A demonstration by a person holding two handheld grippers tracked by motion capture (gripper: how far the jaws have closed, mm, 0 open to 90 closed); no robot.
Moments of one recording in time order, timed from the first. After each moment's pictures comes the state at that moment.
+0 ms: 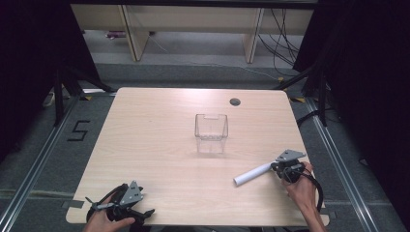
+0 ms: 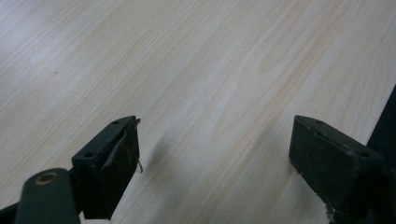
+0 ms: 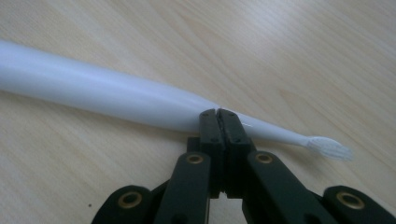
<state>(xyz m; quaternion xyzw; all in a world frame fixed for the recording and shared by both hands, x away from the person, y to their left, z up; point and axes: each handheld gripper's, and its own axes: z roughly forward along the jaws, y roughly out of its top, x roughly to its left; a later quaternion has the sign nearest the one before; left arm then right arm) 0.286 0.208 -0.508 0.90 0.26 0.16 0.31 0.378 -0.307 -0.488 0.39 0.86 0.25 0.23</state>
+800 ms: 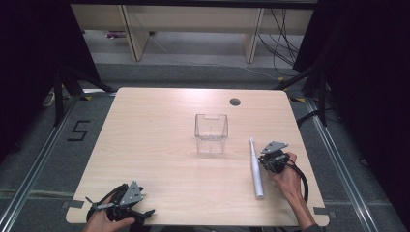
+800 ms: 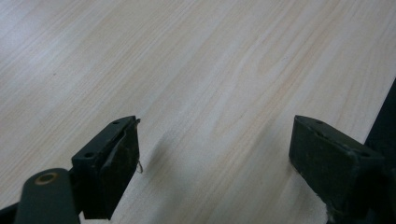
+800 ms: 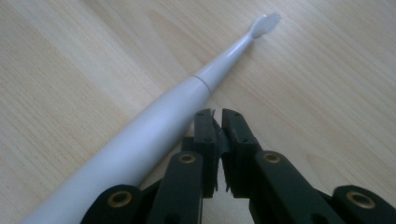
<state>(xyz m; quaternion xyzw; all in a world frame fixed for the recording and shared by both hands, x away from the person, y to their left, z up) 0.285 0.208 -0.507 0.90 0.26 0.16 0.31 0.409 -0.272 -0.489 0.36 0.87 0.24 0.22</state>
